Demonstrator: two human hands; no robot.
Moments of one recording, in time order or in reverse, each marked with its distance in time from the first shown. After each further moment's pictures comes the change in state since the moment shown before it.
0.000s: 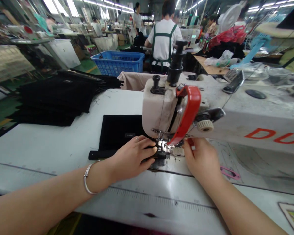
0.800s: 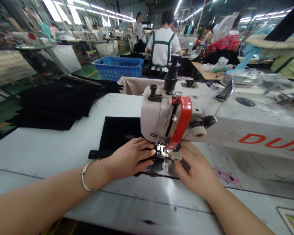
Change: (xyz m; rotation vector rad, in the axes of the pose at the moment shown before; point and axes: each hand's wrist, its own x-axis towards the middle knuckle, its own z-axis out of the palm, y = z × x) left_hand 0.000 -0.021 0.003 -0.026 0.063 0.129; right_hand -0.011 0.001 -0.007 0.422 -0.310 -0.242
